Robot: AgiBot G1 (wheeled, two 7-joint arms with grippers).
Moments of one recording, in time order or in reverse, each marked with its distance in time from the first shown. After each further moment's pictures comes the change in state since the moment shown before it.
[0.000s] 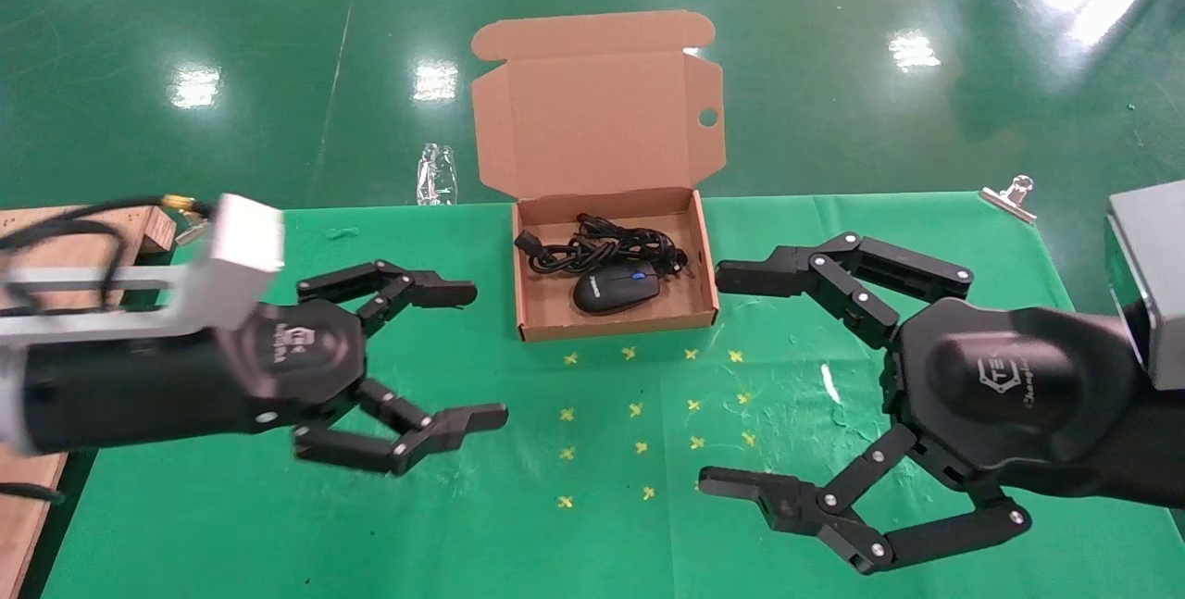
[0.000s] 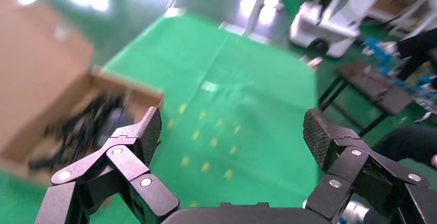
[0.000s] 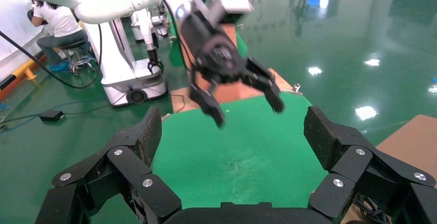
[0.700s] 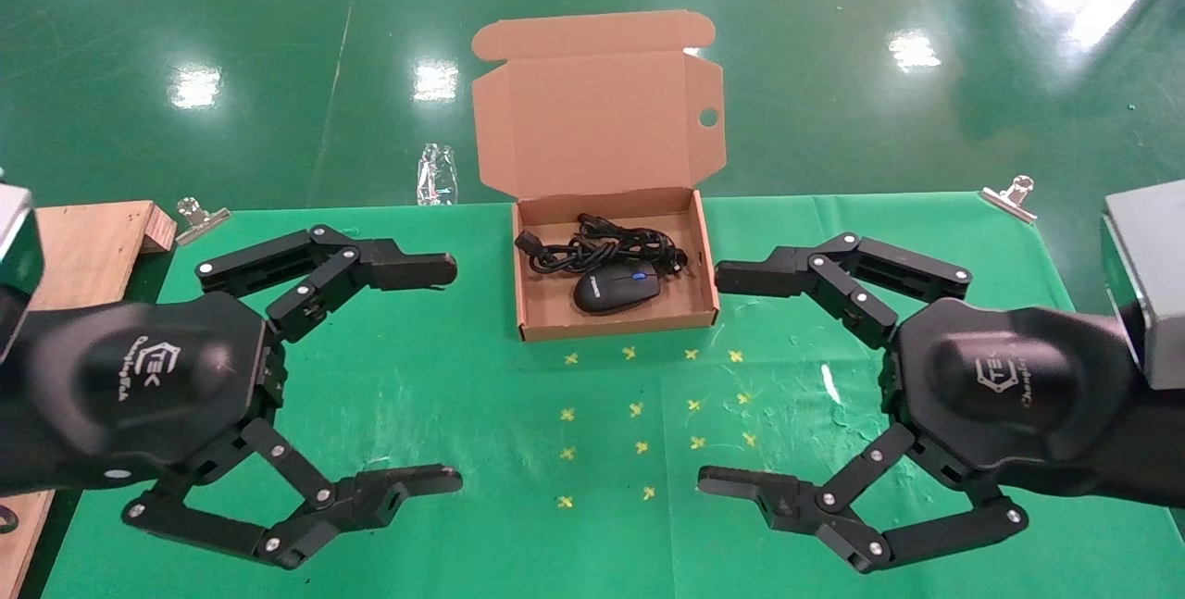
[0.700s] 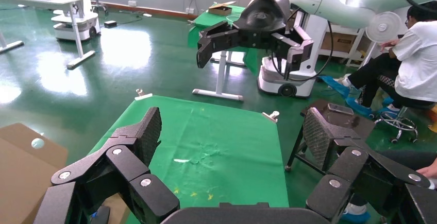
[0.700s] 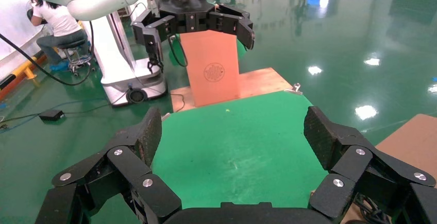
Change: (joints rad) left arm 0.075 -0.059 -0.117 -0.041 -0.284 0.127 0.163; right arm 0.000 0.001 0.000 0.000 0.001 0.000 0.000
